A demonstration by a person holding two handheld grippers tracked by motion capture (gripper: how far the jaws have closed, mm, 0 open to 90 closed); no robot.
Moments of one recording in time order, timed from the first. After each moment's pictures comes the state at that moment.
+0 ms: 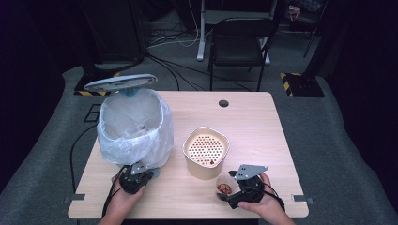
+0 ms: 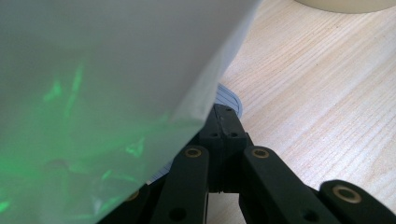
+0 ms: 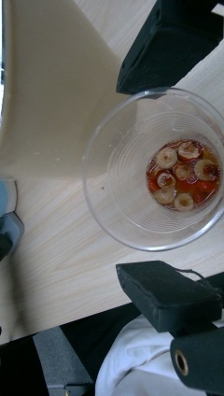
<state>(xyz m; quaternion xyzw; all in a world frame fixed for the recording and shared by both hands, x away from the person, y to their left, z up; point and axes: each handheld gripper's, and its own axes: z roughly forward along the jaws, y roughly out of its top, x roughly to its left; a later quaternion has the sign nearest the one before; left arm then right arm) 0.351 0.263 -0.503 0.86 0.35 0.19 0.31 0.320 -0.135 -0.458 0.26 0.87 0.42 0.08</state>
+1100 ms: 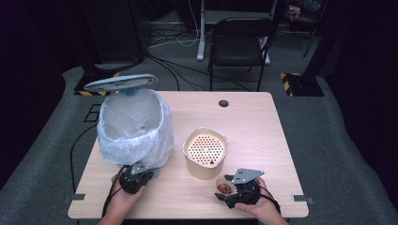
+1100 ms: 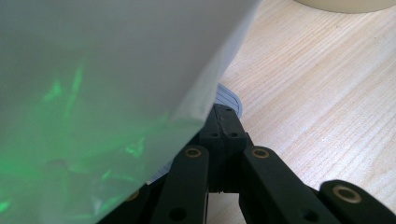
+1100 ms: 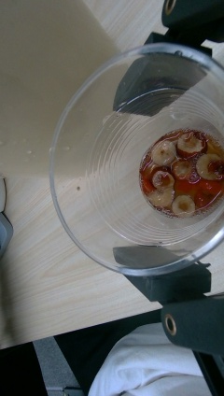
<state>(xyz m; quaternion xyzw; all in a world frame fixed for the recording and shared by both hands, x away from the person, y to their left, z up) 0.351 0.263 -0.503 0.86 0.35 0.19 0.31 0.323 -0.132 -0.485 0.24 0.86 0.43 0.09</state>
